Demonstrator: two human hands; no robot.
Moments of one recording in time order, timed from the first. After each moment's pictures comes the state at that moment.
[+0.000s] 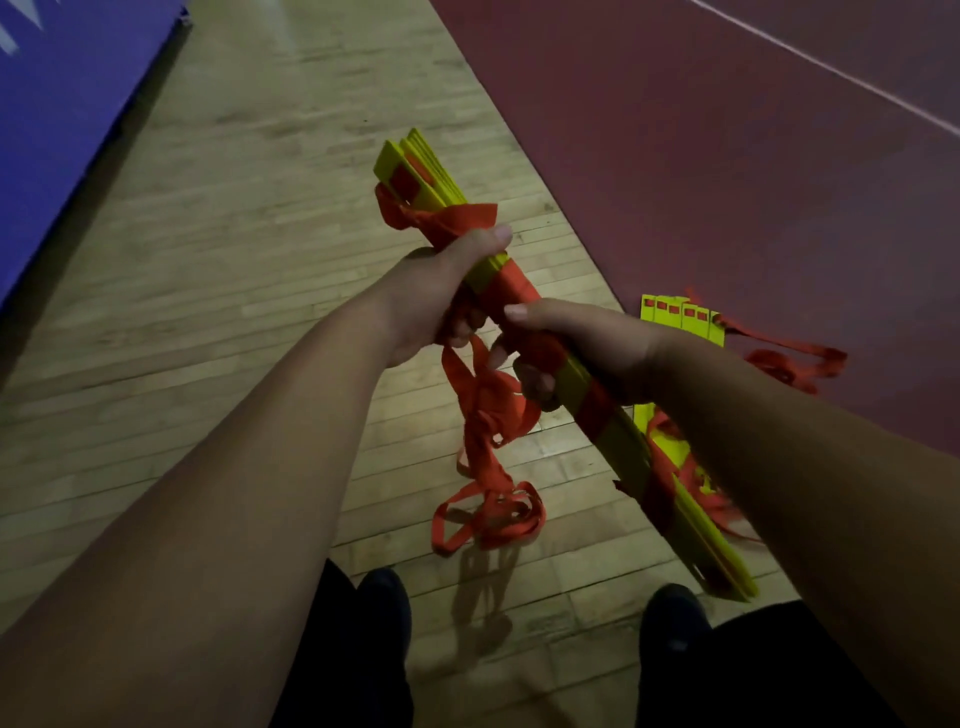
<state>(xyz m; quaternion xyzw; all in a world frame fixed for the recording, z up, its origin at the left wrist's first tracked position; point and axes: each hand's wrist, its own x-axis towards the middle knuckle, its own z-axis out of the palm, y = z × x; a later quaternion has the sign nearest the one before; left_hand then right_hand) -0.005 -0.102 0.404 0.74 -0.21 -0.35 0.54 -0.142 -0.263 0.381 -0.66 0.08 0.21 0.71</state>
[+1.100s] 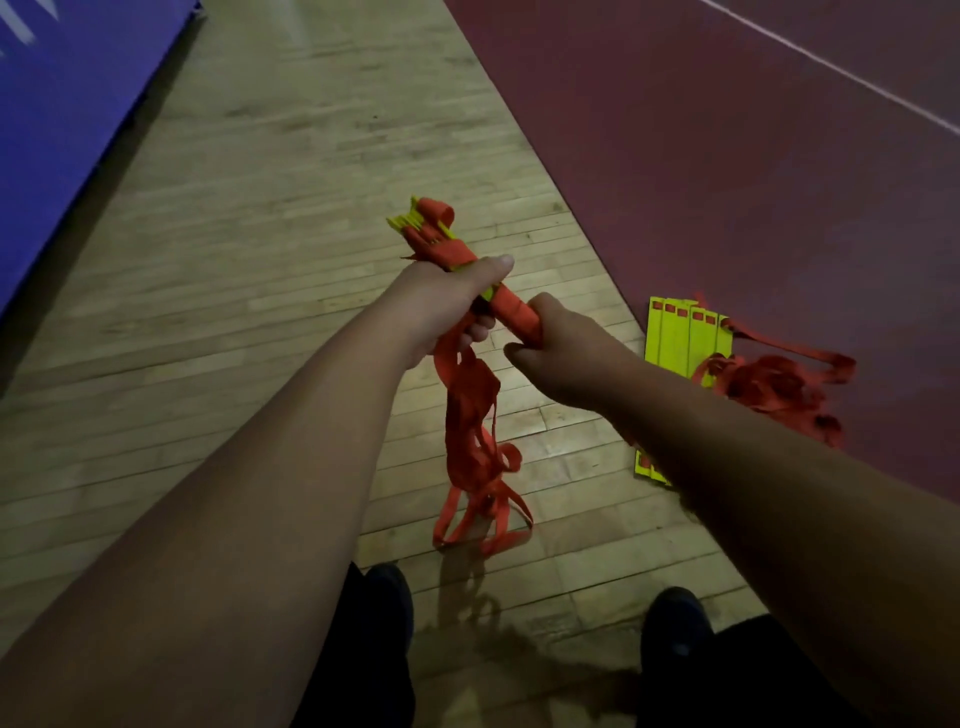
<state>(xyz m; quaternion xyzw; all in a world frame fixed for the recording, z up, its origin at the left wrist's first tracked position) -0.005 -0.102 0.389 0.81 -0.13 -0.29 0.49 -0.127 -0.233 0.356 -0.91 0.20 0.01 0.36</state>
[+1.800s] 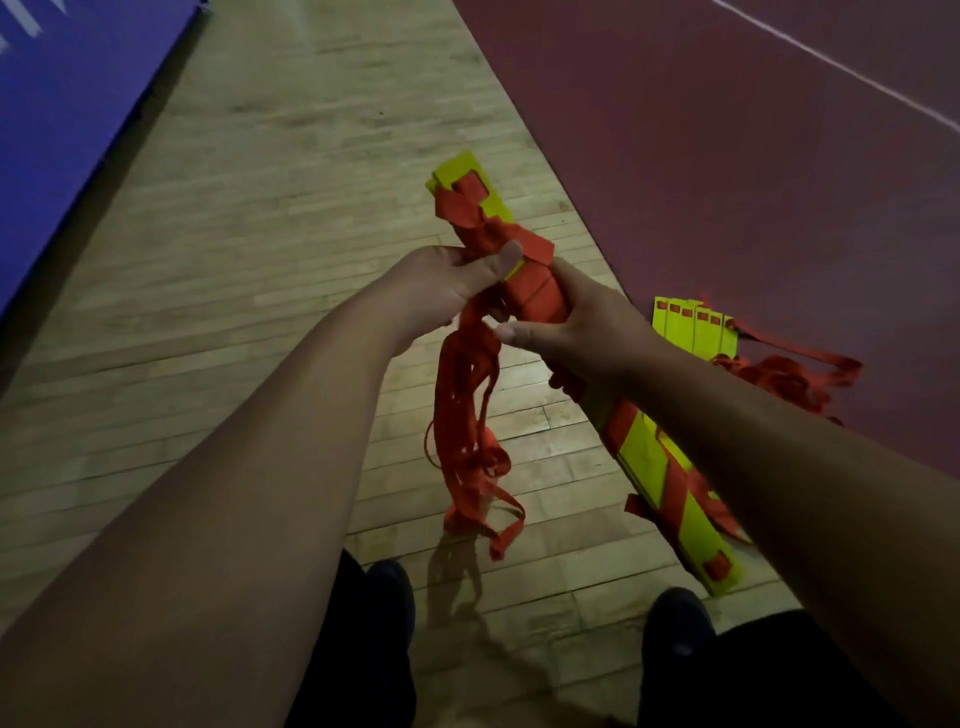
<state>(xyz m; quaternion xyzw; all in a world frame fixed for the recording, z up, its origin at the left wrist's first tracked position) 0.004 -0.089 0.398 0.82 -0.24 -0.26 0.45 -0.135 -0.244 0.376 -0.83 0.15 -0.05 0.53</state>
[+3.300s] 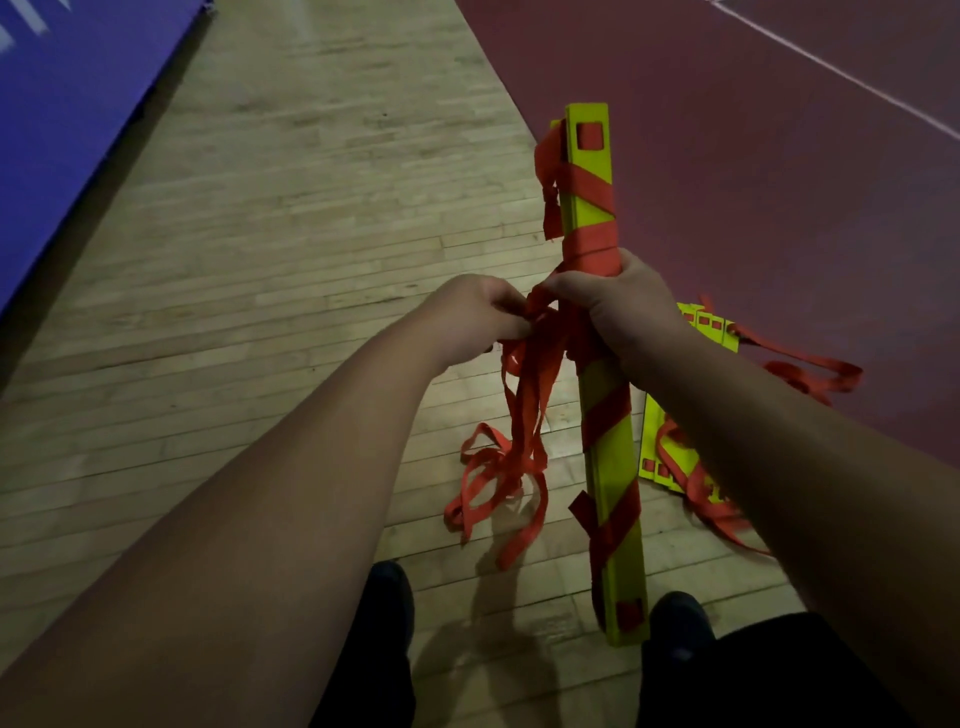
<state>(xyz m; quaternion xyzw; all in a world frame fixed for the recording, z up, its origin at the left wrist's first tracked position) 0.002 -0.107 0.361 0.84 -0.27 -0.28 0.38 -0.121 -0.253 0.380 -0.68 0.31 -0.15 0.64</state>
